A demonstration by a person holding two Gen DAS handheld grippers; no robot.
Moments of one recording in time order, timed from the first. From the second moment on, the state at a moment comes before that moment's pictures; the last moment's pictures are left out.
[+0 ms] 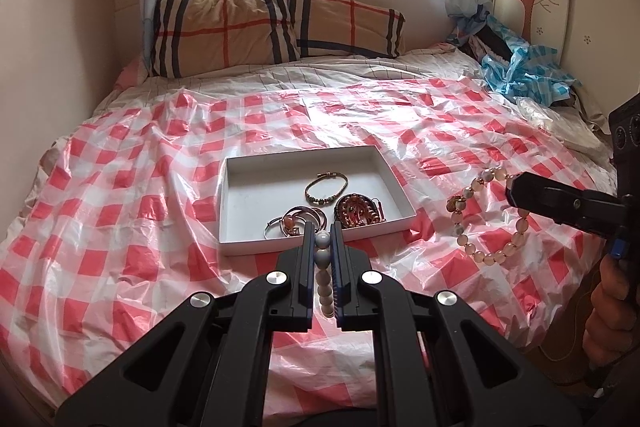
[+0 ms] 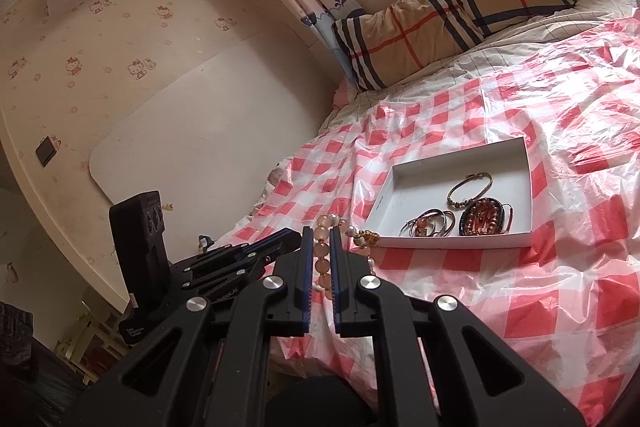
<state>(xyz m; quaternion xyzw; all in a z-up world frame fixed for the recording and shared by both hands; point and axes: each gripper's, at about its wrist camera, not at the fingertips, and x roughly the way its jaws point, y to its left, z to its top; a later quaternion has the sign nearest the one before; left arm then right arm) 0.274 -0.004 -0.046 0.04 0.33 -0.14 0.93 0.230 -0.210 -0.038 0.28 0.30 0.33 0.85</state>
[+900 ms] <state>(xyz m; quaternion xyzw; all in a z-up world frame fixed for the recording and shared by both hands) 0.280 -0.004 -0.052 0.04 0.34 -0.14 0.93 0.250 -0.197 -0.051 0.28 0.31 0.33 0.85</state>
